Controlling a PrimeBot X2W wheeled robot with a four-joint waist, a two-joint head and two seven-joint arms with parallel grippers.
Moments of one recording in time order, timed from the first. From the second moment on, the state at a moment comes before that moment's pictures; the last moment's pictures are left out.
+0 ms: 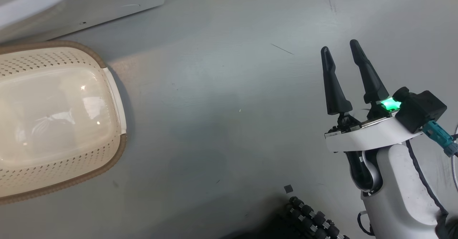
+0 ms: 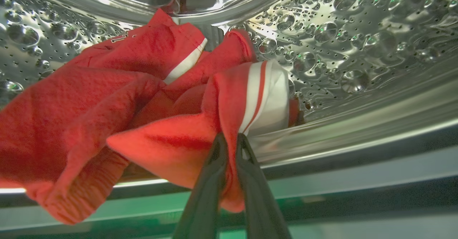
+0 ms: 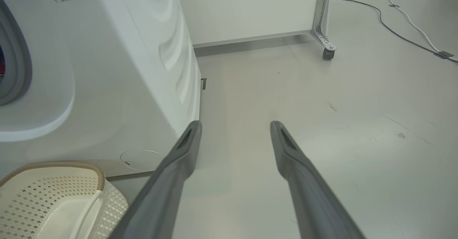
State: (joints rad) left arm -1.17 0.38 -0.09 0.53 -0.41 0.02 0.52; right arm -0.31 -0.04 0.21 0.06 0.40 0.11 -0.26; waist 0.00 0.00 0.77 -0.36
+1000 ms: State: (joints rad) left arm -0.95 0.21 -0.12 0.40 -0.41 -0.03 0.03; right arm -0.31 -0.04 0.18 0.11 0.28 0.12 -0.26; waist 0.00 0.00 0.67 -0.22
